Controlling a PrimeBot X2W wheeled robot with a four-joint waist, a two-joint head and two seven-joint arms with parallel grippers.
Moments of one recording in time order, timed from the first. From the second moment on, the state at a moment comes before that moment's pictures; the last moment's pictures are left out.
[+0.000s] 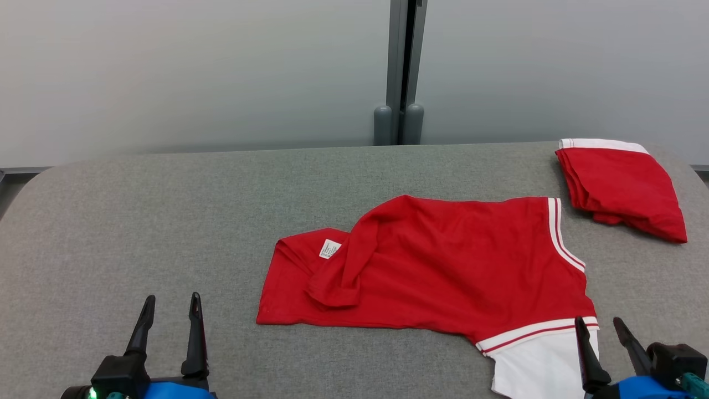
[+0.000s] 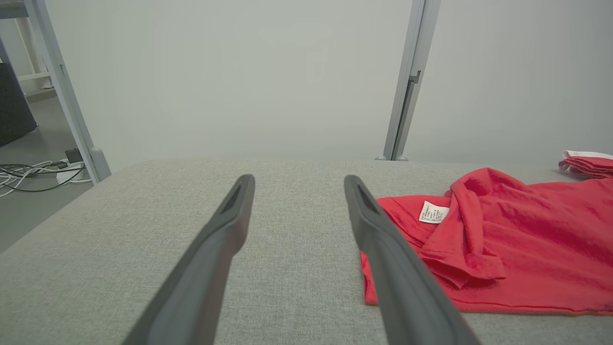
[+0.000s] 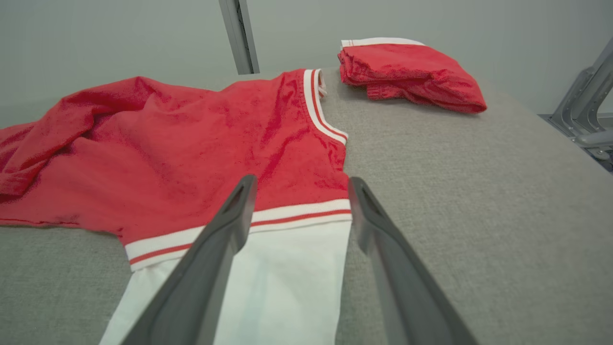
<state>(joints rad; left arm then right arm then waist) 0.04 0.05 0.05 0.25 -0.08 -0.12 -0.26 -0.01 -0.14 -0.11 0.45 0.19 0.13 -0.18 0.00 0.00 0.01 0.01</state>
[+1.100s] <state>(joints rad) 0.04 0.05 0.08 0.27 -0.07 -0.12 -0.26 0.08 -0.05 0.02 0.21 0.17 0.13 -0.26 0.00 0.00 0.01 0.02</state>
